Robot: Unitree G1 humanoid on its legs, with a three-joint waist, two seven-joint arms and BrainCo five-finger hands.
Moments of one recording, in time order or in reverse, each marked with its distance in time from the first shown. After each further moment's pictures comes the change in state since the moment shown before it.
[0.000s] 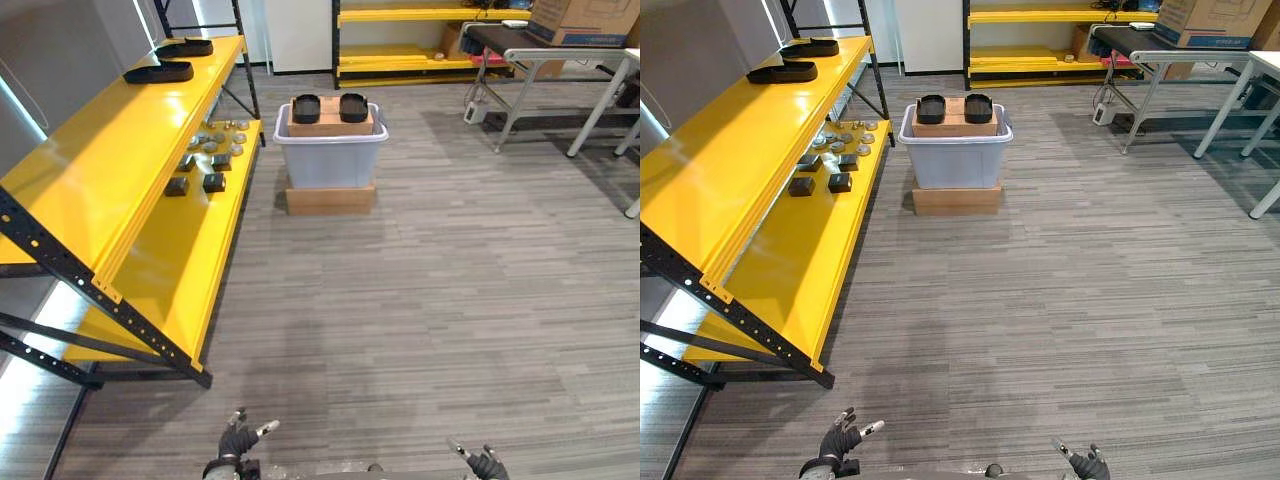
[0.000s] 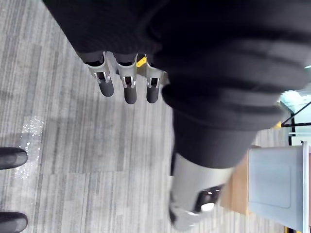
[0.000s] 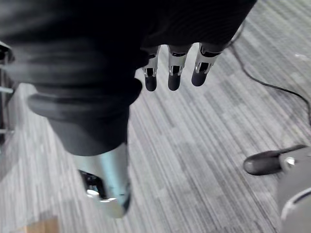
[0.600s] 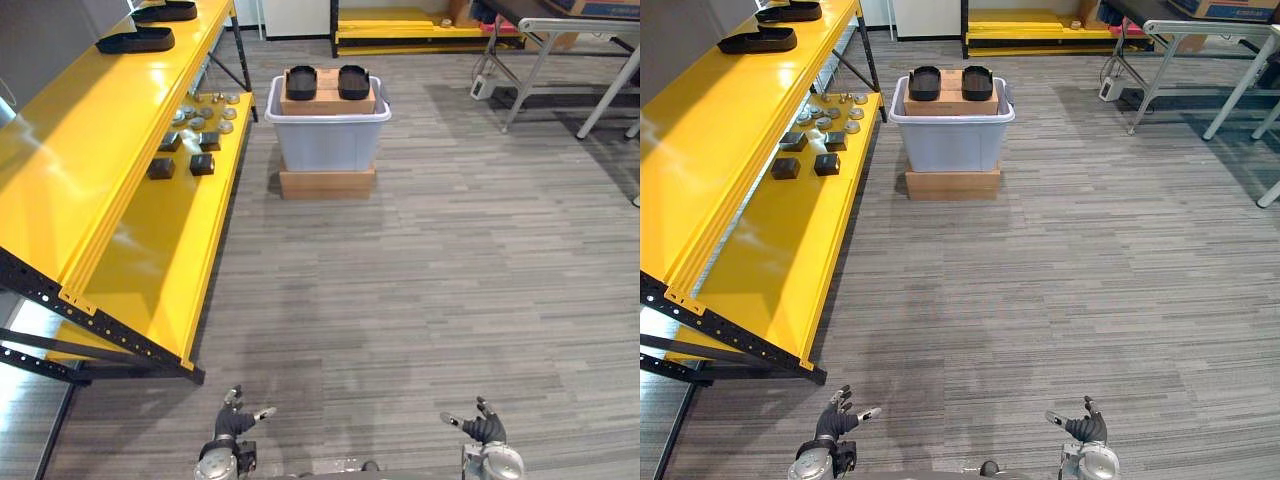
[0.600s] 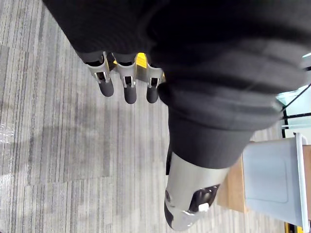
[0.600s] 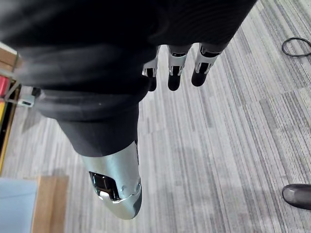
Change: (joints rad) left arm -0.006 -0.004 0.068 -0.050 0.020 -0.012 0.011; right arm -0.048 -0.032 0.025 -0.042 0.002 0.002 0.020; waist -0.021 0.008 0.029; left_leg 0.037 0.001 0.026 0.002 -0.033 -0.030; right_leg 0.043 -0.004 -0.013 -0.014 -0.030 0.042
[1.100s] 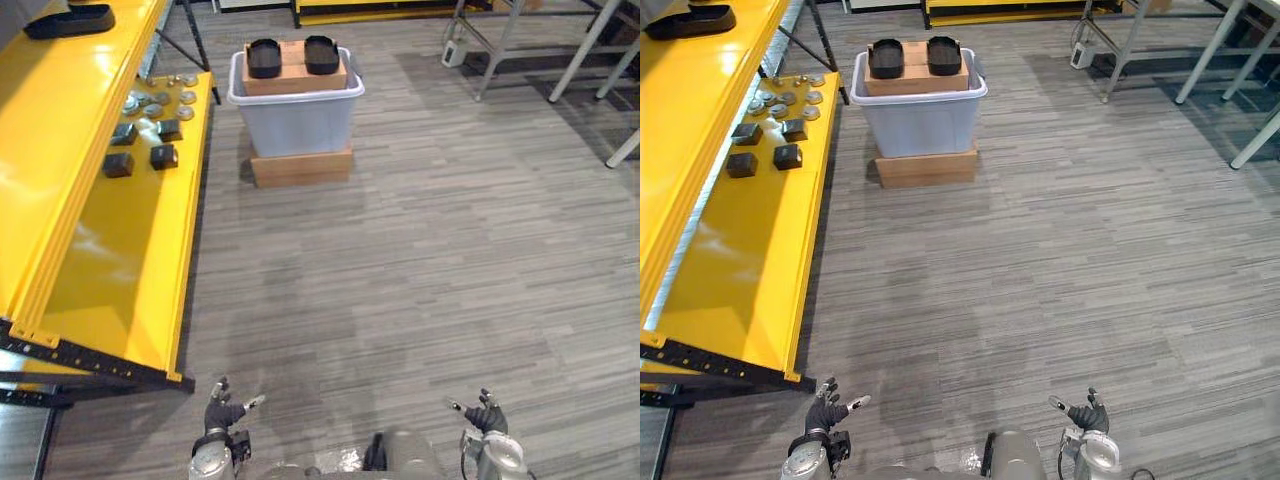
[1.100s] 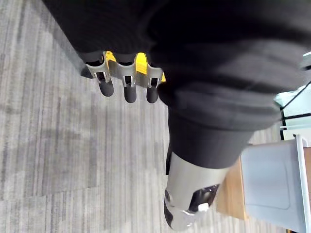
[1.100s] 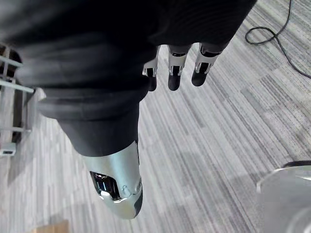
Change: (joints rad) left arm -0.088 0.018 0.001 -0.053 -0.059 -0.008 0.066; right arm -0.060 -0.011 0.016 -0.028 0.075 0.018 -0.008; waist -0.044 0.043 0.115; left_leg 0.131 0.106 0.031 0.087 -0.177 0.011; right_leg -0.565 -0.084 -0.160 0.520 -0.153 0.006
